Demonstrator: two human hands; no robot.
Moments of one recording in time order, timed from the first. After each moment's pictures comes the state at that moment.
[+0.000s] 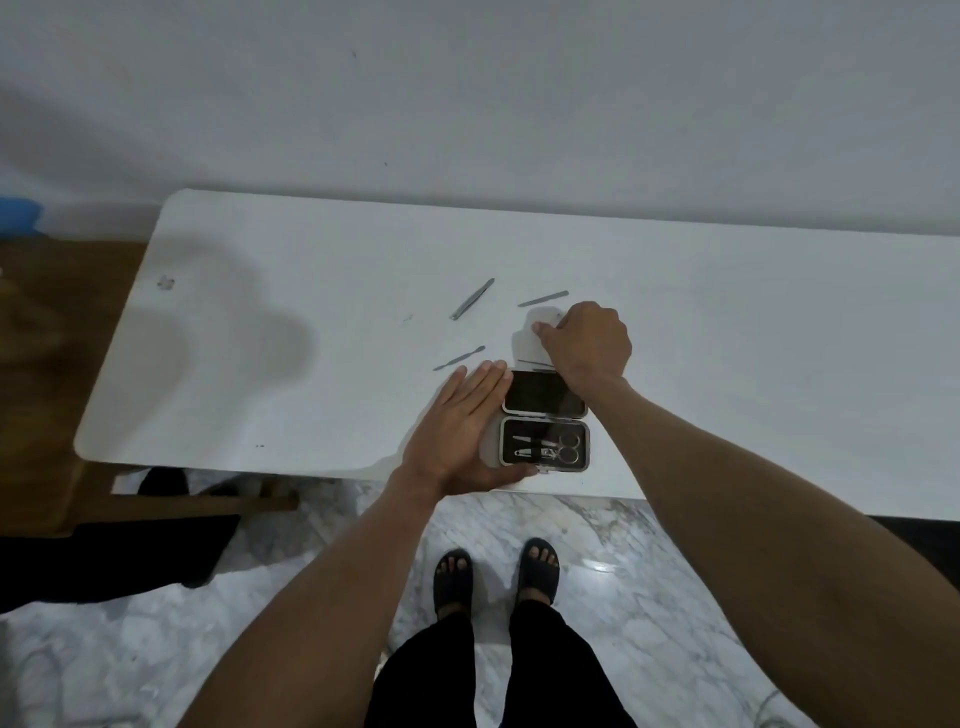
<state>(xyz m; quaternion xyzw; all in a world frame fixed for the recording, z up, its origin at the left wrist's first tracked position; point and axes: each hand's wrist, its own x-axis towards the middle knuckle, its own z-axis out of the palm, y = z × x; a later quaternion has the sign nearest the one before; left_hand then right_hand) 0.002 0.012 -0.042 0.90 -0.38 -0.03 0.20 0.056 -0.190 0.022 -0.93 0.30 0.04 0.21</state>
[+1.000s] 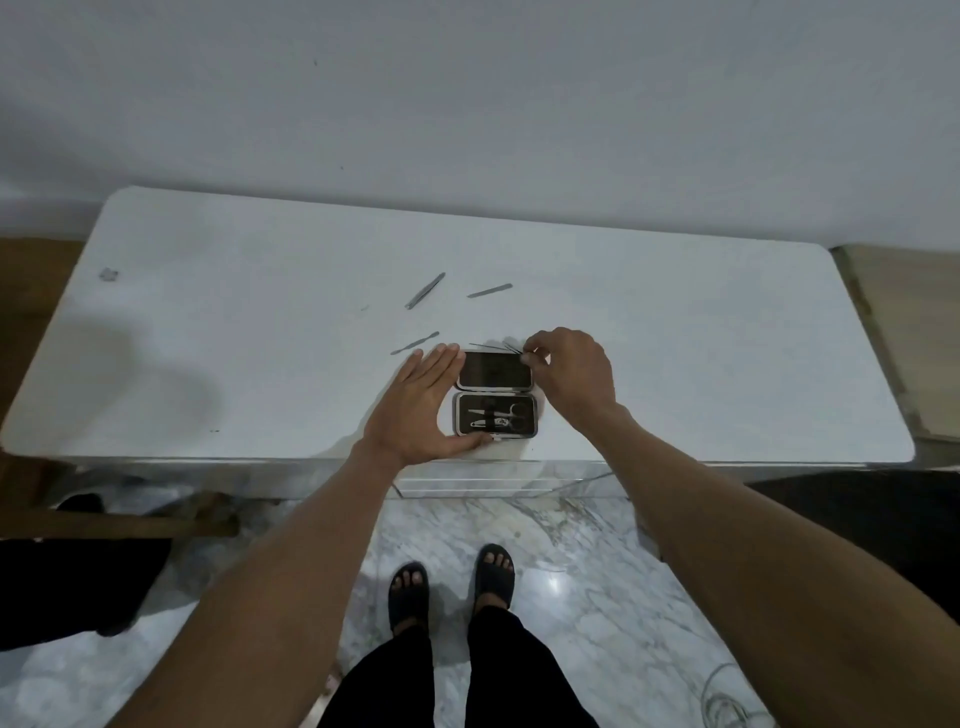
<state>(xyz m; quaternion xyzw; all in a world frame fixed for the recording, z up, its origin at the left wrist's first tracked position) 0.002 0.014 -0.043 0.90 -0.37 -0.02 0.23 -0.032 -0.210 0.051 -0.97 0.15 0.00 0.19</state>
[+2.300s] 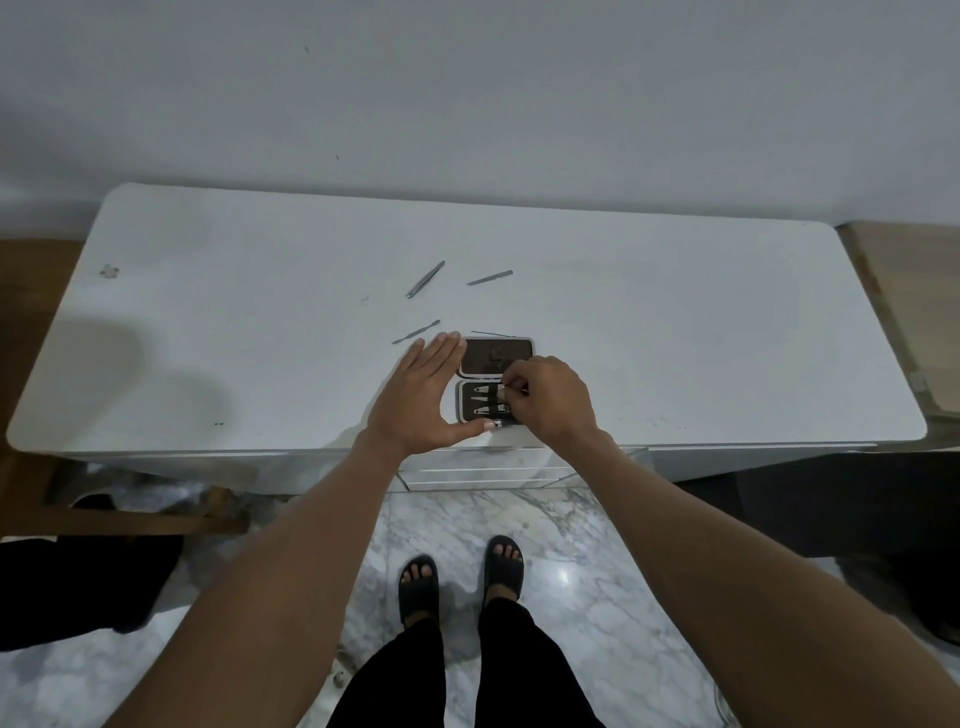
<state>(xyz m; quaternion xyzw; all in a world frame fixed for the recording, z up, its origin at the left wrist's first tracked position) -0.002 0.014 -0.043 0.90 -0.36 -0.03 0.23 -0.068 -0.180 0.024 -0.97 0.11 0.04 0.22</state>
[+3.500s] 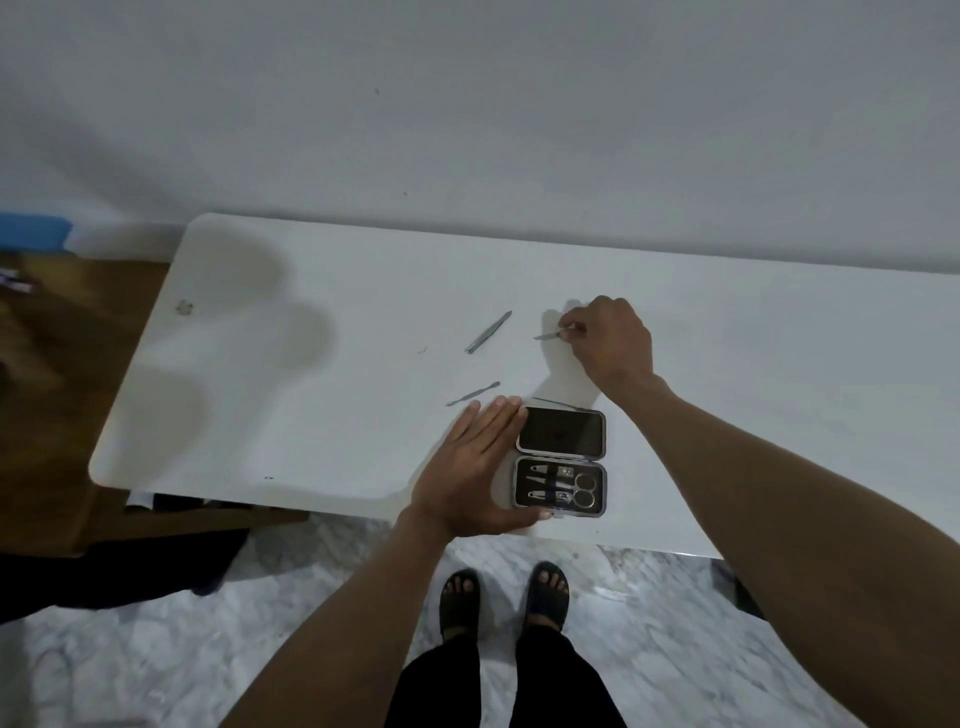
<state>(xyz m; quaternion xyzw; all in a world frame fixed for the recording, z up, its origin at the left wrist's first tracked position) 0.004 0.014 -0.044 0.89 -0.38 -0.02 0.27 0.104 -0.226 0.012 -0.97 0.11 0.03 0.20</state>
